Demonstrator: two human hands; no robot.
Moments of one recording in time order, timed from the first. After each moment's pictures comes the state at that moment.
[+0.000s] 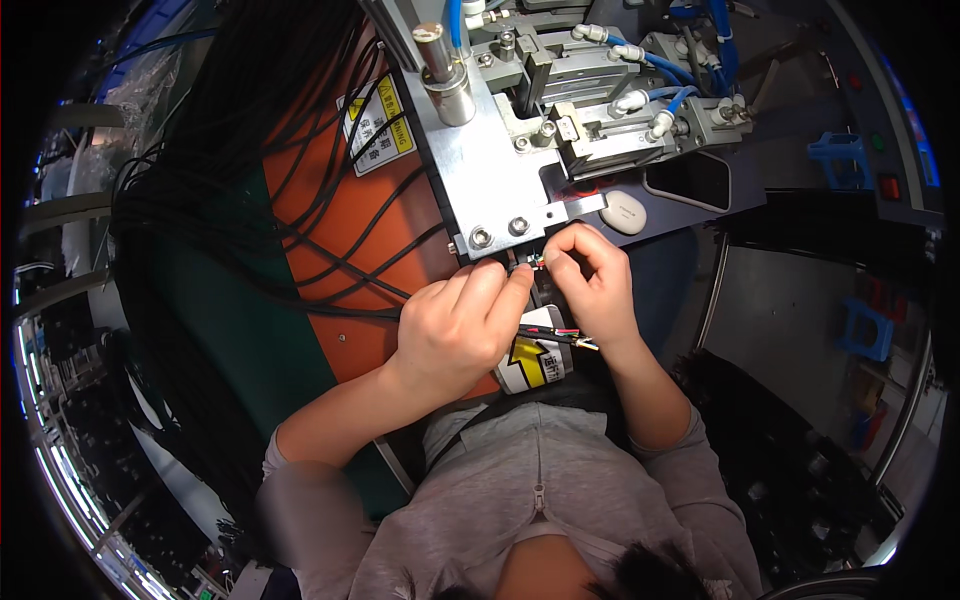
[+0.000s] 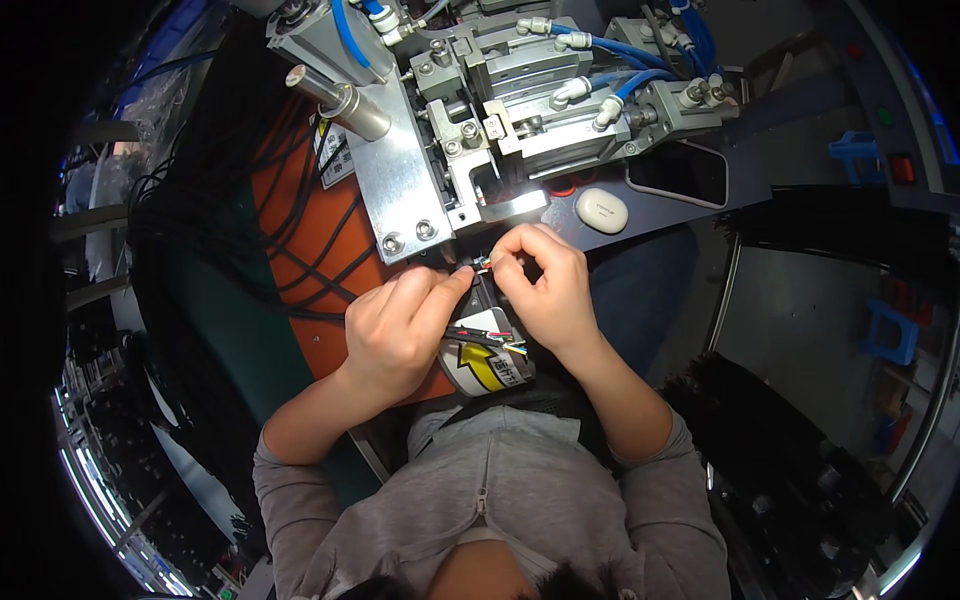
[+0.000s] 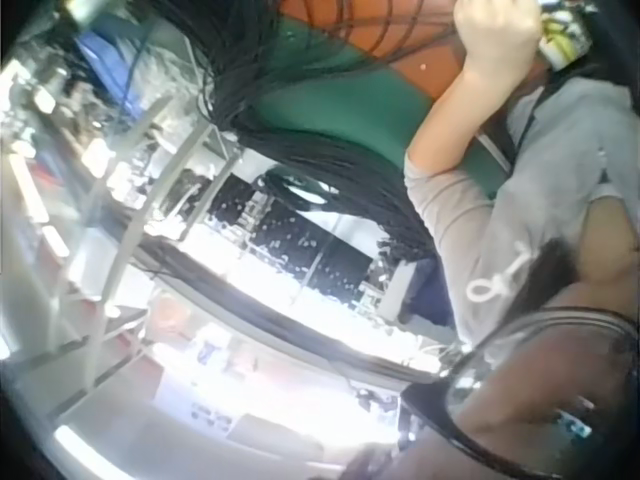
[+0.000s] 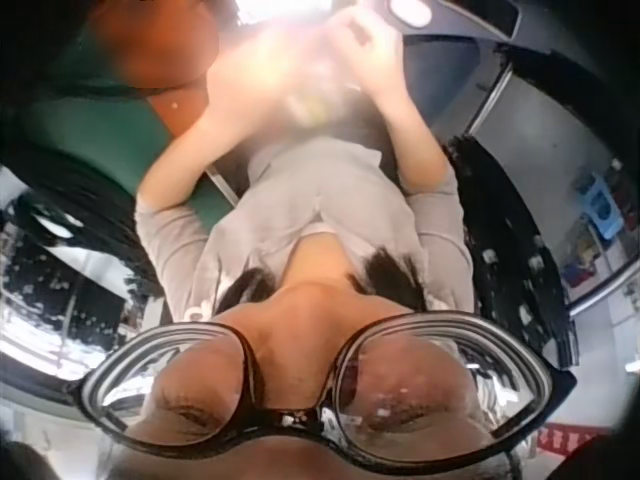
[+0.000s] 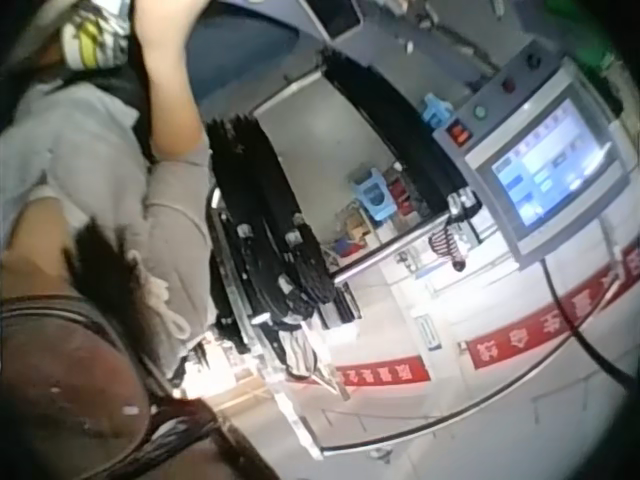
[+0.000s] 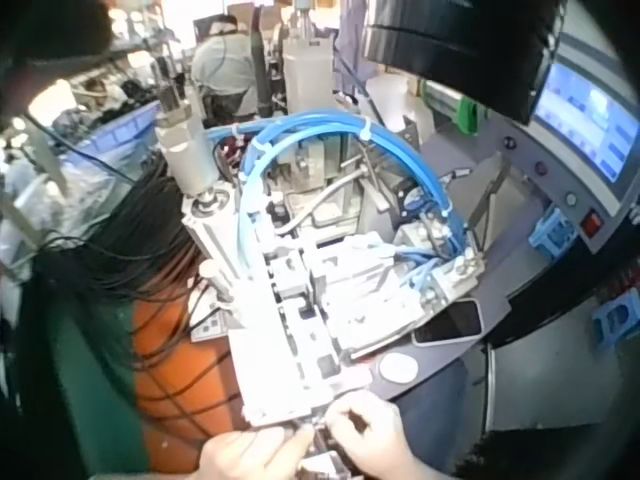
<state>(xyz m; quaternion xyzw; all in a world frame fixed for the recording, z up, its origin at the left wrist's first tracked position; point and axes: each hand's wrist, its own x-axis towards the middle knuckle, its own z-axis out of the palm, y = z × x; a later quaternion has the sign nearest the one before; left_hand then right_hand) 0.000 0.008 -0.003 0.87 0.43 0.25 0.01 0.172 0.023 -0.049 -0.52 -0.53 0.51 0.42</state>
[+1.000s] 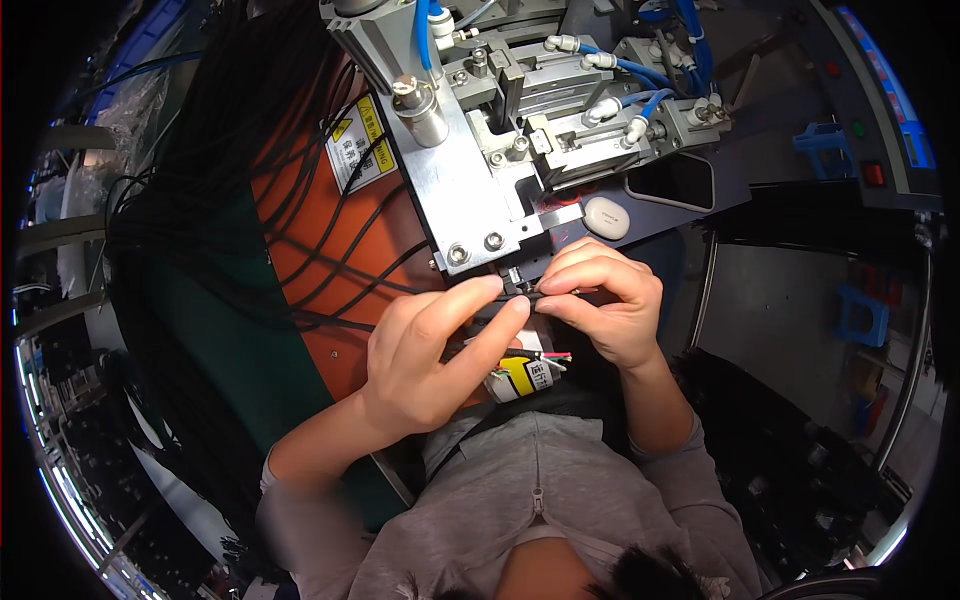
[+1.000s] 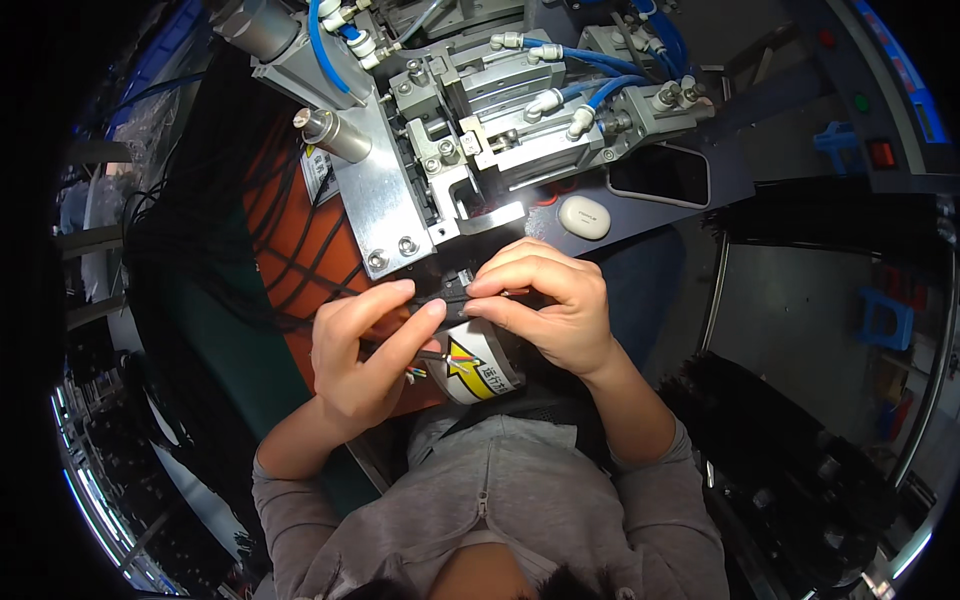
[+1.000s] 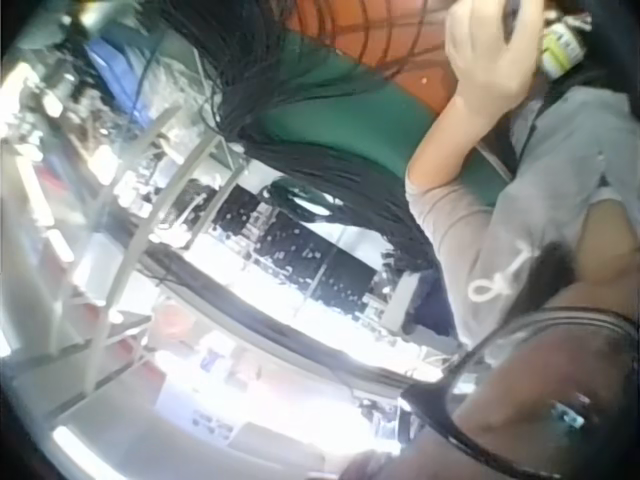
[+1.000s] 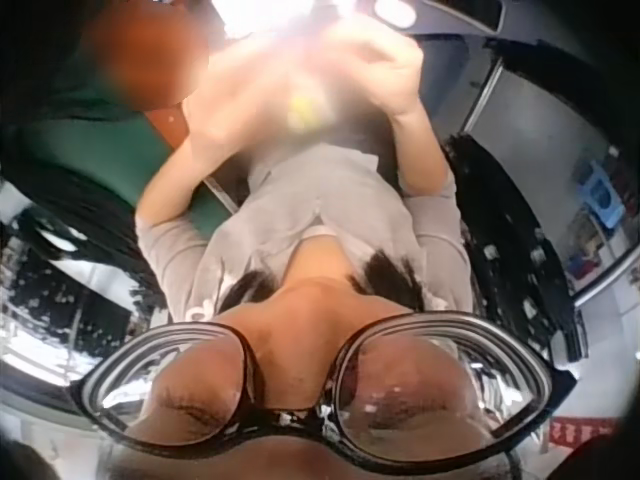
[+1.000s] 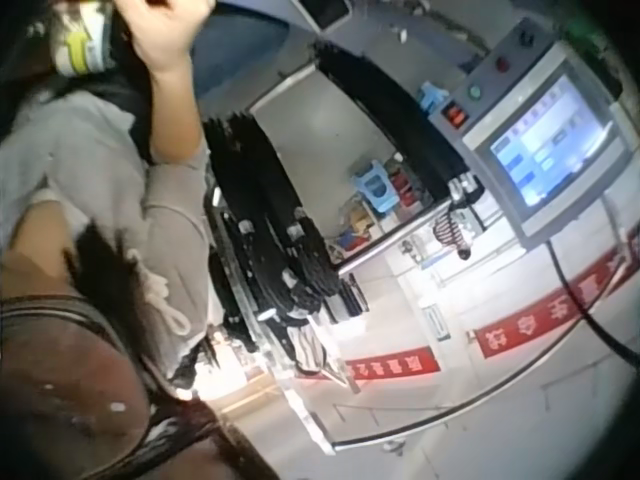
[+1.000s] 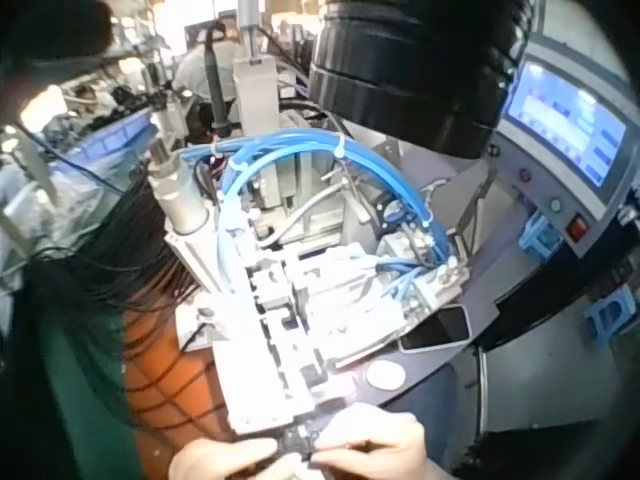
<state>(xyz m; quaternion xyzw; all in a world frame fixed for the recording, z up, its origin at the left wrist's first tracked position) -0.011 0.007 0.012 0.85 0.36 0.39 0.01 0.190 0.026 -0.026 -0.34 -0.63 0.46 0.53</state>
